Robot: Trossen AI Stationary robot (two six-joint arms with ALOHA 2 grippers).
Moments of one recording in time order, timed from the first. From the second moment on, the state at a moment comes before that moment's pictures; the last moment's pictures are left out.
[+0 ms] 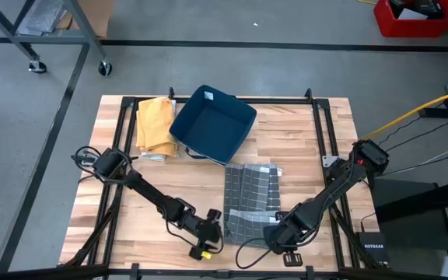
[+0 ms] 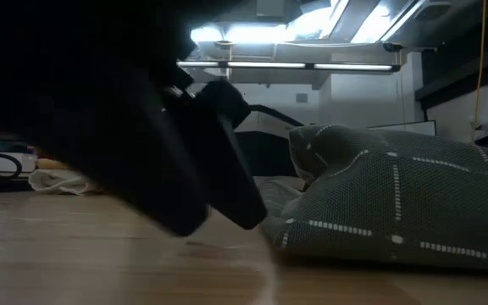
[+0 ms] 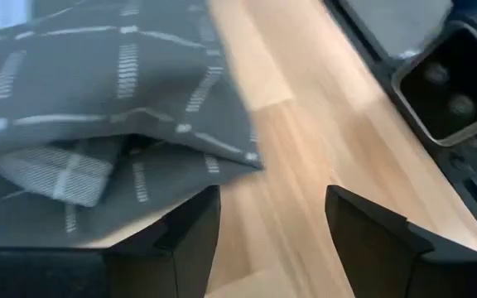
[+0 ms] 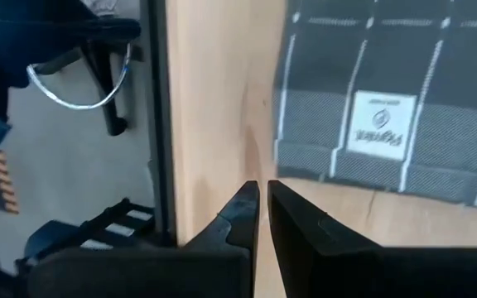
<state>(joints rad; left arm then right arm) -0.54 2.00 1.14 0.13 -0.05 -0.16 0.73 1.75 1.19 -0.70 -0.28 0.73</state>
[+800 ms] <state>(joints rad) -0.55 2.00 1.14 0.11 -0.11 -0.06 0.71 1.75 1.19 -0.74 -0.41 0.74</state>
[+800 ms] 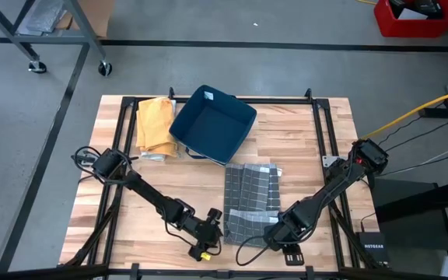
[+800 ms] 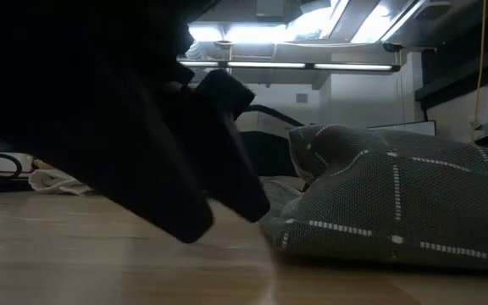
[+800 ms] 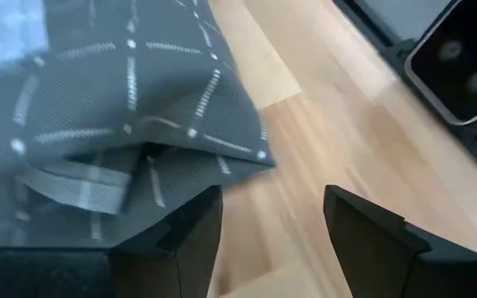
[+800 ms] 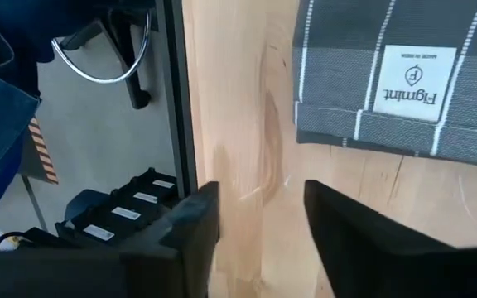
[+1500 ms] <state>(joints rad) -0.58 2.00 1.14 0.18 -0.28 0.36 0.89 1.75 1.19 -0.62 0.05 0.54</state>
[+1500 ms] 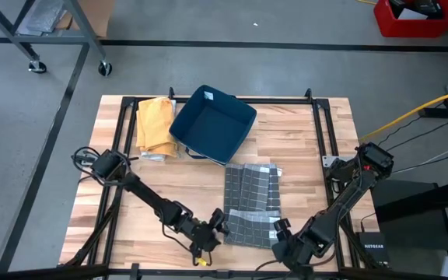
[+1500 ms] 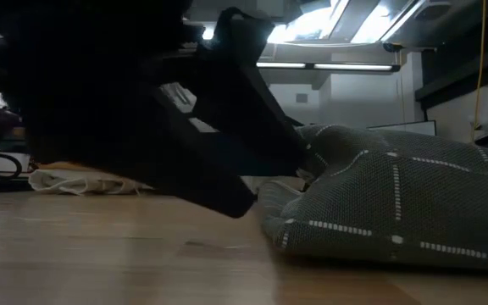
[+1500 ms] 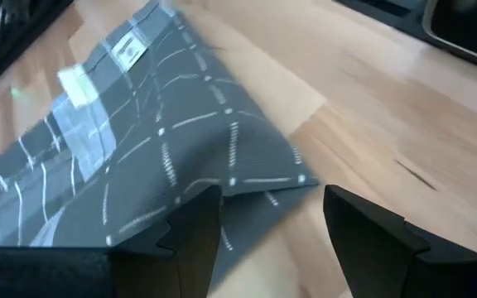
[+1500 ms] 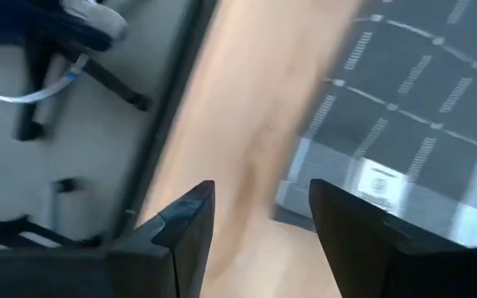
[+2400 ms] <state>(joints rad) -0.57 2.02 1.14 0.25 -0.30 0.78 0.90 1.91 1.19 -0.65 0.04 0.47</state>
